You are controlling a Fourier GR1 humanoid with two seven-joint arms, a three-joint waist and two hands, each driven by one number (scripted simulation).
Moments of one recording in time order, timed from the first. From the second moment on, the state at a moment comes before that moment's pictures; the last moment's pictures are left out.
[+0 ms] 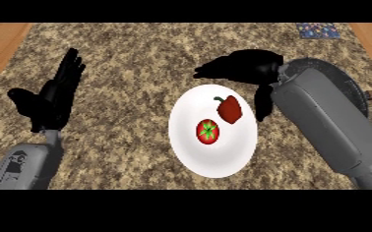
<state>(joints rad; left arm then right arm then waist) -0.25 0.33 -0.04 -1.42 0.18 0.18 0.04 -0.85 -0.40 0.47 -1.19 0.66 0.71 -0.35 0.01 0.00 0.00</state>
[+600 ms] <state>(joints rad) -0.23 0.29 -0.03 -1.44 0.13 0.16 0.04 -0.81 -0.37 0.54 -1.18 0.86 0.65 -0.38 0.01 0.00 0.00</state>
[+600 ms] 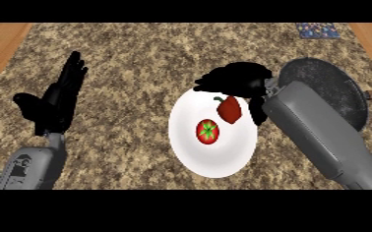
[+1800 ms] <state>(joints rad) -0.24 0.25 0.03 -1.44 0.08 0.12 0.07 -0.80 -0.23 0.52 -0.94 1.22 0.56 -0.47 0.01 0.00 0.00</state>
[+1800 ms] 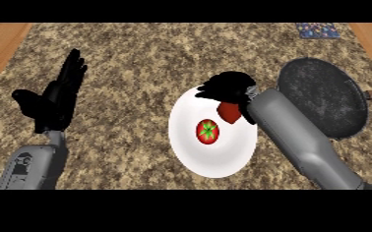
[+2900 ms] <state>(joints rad) -0.17 0.25 0.10 -1.46 0.05 0.13 0.08 -0.42 -0.16 0.42 -1.19 1.28 0.46 -0.29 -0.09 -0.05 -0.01</state>
